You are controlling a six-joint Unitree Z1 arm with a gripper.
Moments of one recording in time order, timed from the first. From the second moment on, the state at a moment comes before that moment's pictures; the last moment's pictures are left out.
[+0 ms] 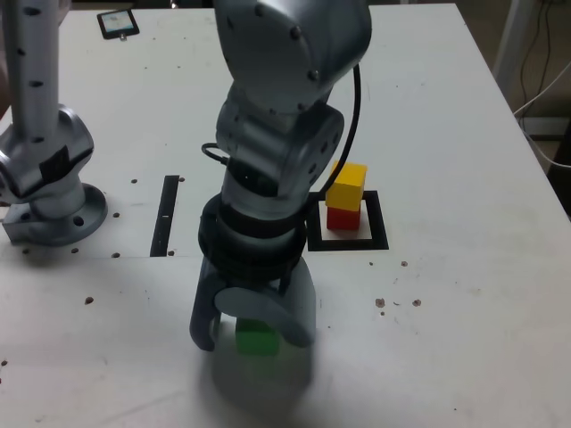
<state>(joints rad) -0.60 2.00 -1.33 1.10 -0.13 -0.52</state>
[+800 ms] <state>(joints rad) -0.59 2.00 -1.32 1.06 -0.13 -0.51</state>
